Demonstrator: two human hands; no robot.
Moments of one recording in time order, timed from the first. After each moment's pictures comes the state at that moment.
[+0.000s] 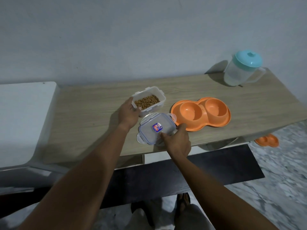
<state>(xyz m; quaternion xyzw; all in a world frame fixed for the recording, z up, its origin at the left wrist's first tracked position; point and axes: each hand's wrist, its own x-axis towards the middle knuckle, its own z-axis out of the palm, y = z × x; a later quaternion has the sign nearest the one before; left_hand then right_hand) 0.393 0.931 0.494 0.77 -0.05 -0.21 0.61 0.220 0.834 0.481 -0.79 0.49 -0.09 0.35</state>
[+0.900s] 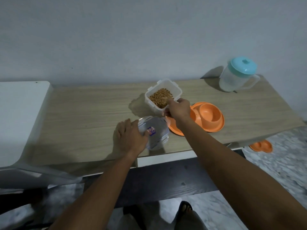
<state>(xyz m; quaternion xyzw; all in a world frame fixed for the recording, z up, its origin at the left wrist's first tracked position) 0.309 0.933 0.482 0.96 -0.15 -0.12 0.20 0.295 0.754 0.548 -0.65 0.43 -0.16 0.60</state>
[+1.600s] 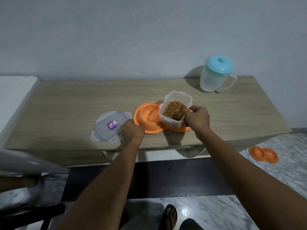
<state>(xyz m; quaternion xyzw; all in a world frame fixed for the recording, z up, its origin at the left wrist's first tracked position) 0.238 0.772 0.491 0.90 0.11 -0.11 0.40 0.158 0.582 0.552 -0.75 0.41 -0.12 0.51</state>
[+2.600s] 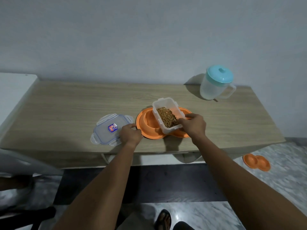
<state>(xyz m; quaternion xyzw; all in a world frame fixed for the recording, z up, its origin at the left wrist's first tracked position) 0.265 0.786 0.441 0.81 0.16 -0.17 0.54 0.174 0.588 0.542 -0.78 0.44 -0.08 0.43</state>
